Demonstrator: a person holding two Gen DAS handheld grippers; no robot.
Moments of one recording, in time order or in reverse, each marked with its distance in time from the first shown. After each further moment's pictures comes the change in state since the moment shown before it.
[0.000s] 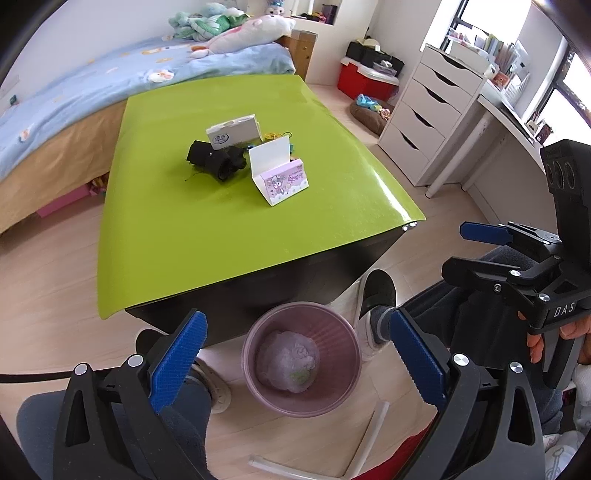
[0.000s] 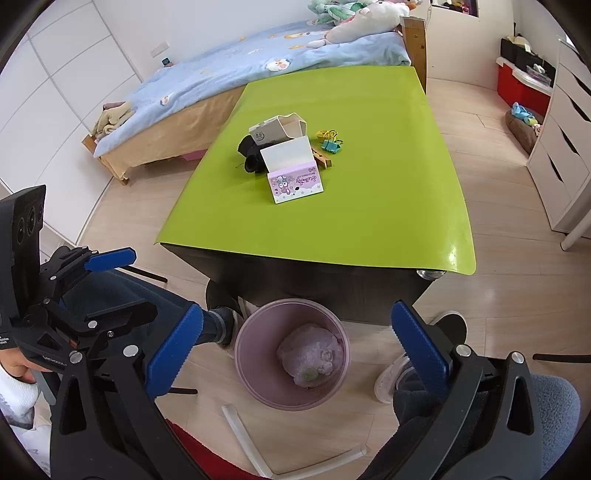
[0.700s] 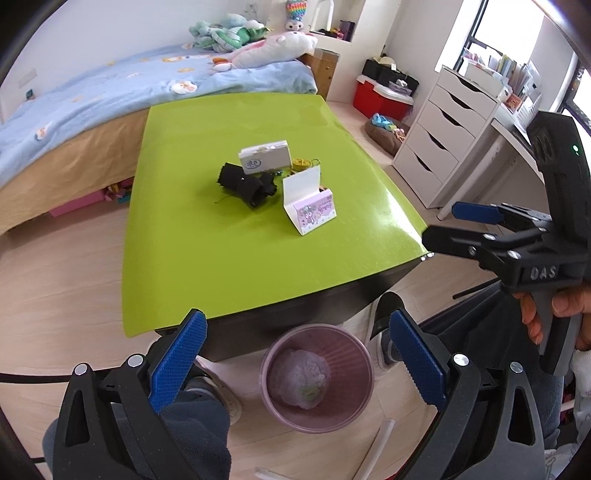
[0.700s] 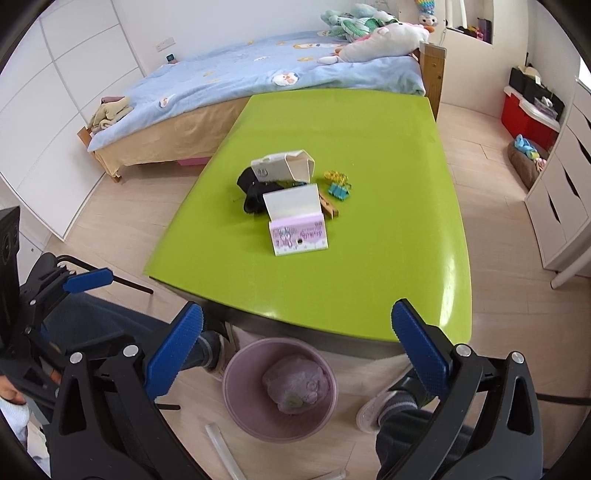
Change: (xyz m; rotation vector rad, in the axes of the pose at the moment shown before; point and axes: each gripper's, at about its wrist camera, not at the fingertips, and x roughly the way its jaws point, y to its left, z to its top) left arm -0.016 0.025 0.015 -0.049 -0.062 0.037; right arm 0.019 0.019 0.062 -0.079 -0.032 -0.057
